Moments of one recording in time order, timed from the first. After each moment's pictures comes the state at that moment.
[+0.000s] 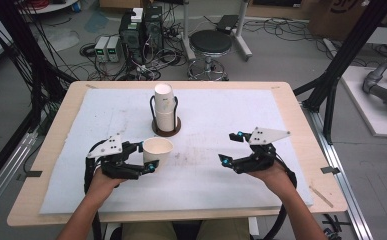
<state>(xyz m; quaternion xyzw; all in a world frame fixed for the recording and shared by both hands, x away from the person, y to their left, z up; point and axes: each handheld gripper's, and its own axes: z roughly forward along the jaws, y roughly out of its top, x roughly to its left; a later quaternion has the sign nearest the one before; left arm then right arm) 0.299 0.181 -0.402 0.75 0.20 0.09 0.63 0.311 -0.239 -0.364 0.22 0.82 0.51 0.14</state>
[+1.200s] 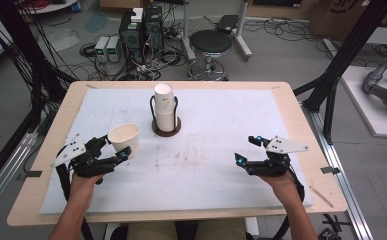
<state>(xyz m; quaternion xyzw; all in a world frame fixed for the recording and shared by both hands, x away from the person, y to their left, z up) 0.292 0.243 -0.409 0.65 0.25 0.20 0.68 0.302 -0.280 -0.395 0.30 0.78 0.52 0.21</state>
